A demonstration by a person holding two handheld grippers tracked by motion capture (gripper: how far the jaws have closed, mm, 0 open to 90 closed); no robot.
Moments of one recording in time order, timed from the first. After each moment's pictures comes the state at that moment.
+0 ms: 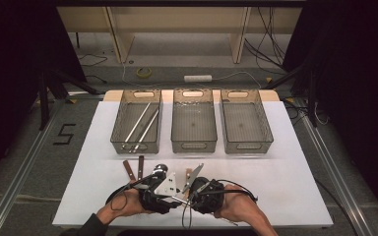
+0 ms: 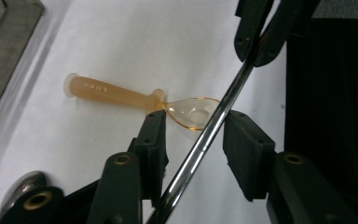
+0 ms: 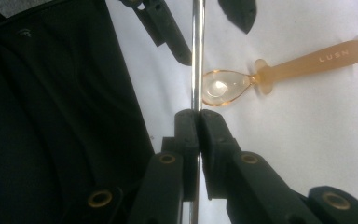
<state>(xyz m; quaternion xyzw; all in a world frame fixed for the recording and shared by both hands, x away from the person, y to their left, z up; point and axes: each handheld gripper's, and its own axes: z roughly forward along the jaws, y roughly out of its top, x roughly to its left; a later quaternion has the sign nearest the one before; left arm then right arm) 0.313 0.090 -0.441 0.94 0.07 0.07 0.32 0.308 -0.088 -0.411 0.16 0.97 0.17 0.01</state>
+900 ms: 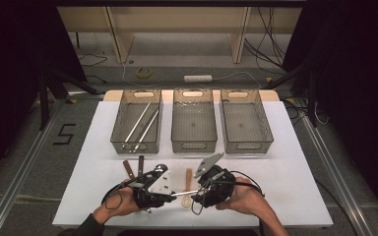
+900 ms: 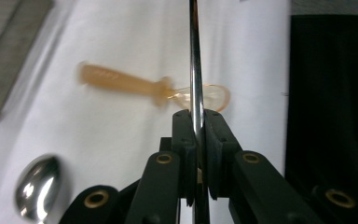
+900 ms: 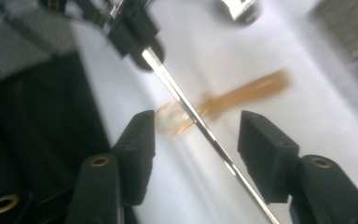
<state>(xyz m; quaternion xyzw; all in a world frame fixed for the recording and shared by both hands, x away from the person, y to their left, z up) 0.320 0.107 -0.435 0.94 0.10 0.09 0.32 0.325 -0.118 -0.395 0.22 0.93 0.29 0.05</state>
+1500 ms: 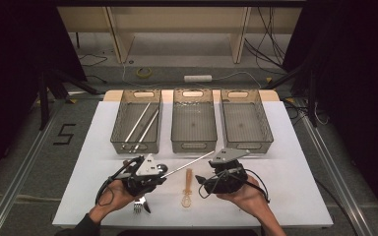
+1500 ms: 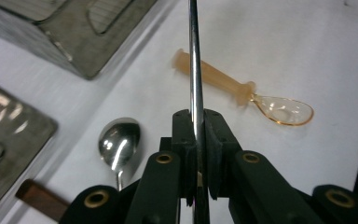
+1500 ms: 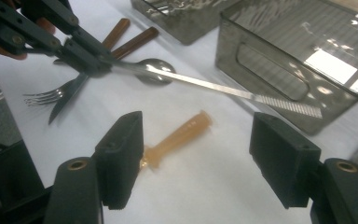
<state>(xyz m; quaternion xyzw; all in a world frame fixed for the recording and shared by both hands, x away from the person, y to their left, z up) 0.339 0.135 -0.428 0.90 0.24 0.14 0.35 0.330 -0.146 -0.398 0.33 0.85 0.39 0.13</state>
